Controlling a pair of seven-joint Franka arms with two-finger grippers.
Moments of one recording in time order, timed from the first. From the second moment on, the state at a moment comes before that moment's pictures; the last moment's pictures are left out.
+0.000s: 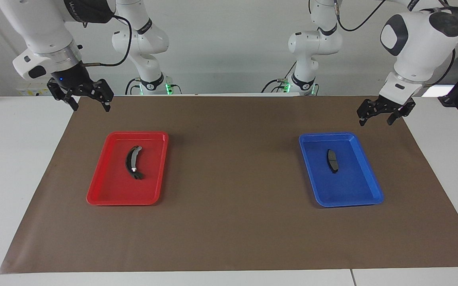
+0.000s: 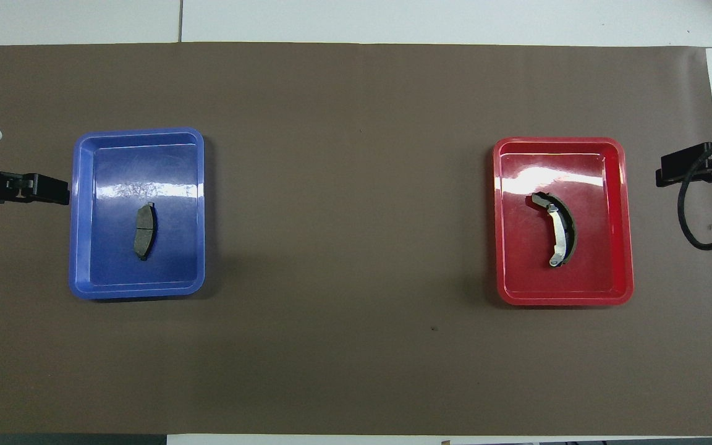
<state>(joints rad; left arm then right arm) -0.07 -0.06 0.04 -1.87 0.05 1.84 0.07 0.04 -0.02 -0.06 -1.57 -0.01 1.56 0.04</state>
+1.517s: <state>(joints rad) -0.12 0.11 0.03 -2.35 0.05 2.54 0.07 0.07 0.12 -0.06 -2.27 -0.01 2.45 -0.13</state>
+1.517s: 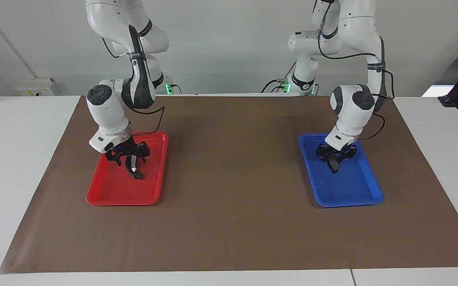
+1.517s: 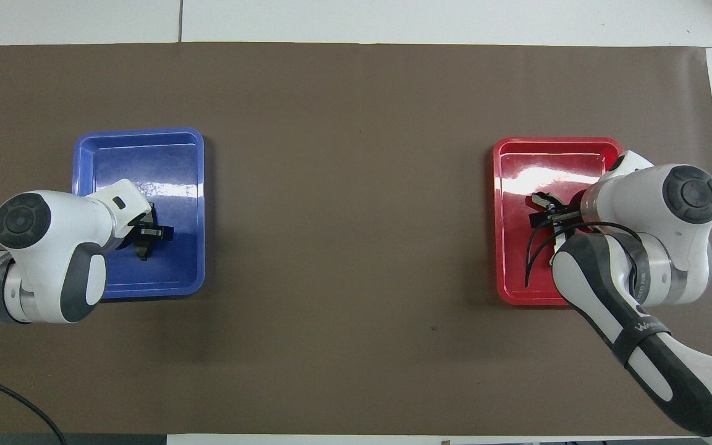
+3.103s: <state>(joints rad) -0.70 0.36 0.02 -1.94 0.05 2.40 -0.65 0.05 0.10 -0.06 -2.13 0.02 2.18 -0.06</state>
